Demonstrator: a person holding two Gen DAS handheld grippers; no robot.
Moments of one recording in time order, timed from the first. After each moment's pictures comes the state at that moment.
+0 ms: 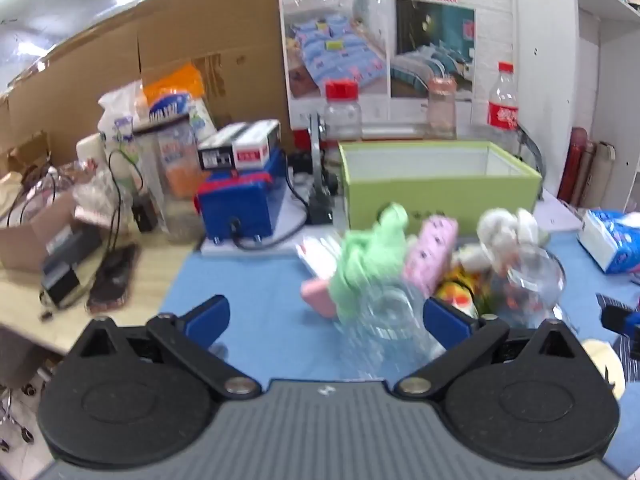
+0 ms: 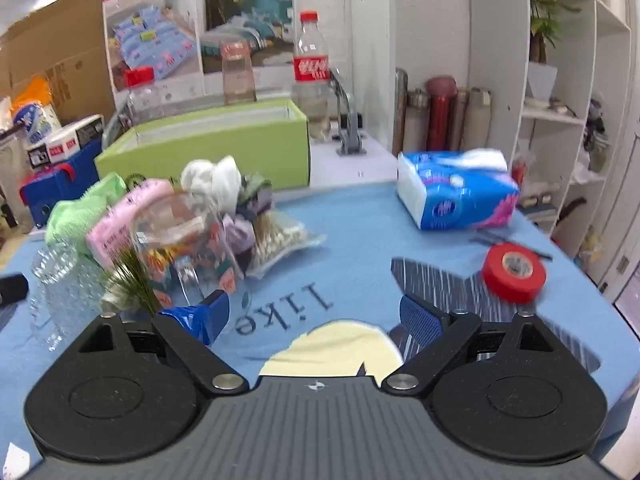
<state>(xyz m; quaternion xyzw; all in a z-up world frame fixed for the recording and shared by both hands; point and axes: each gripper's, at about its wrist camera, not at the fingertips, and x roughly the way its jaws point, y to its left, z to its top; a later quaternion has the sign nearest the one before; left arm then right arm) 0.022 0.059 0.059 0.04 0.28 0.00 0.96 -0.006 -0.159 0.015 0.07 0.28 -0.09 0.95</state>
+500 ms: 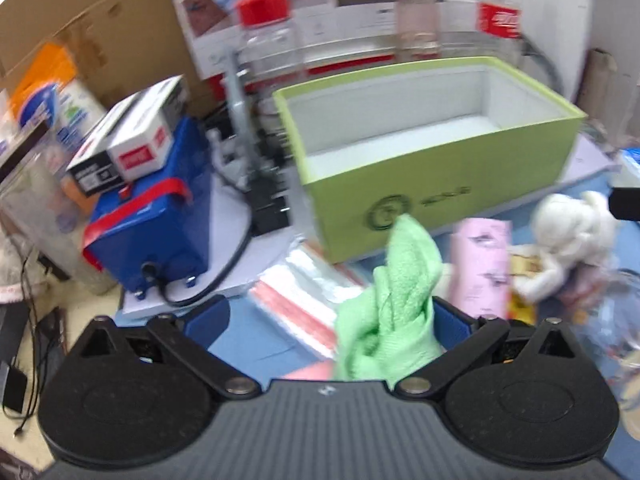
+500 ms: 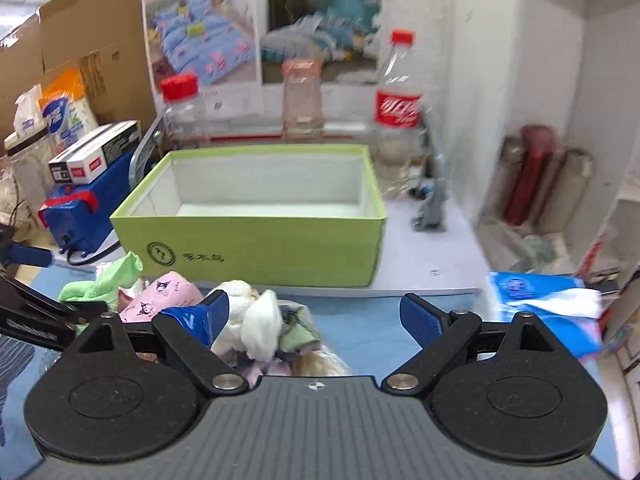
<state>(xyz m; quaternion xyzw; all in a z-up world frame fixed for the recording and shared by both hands) 0.192 0.051 0.023 0.11 0.41 -0.08 0.90 0.148 -0.172 0.066 -0.01 0.33 0.01 0.94</state>
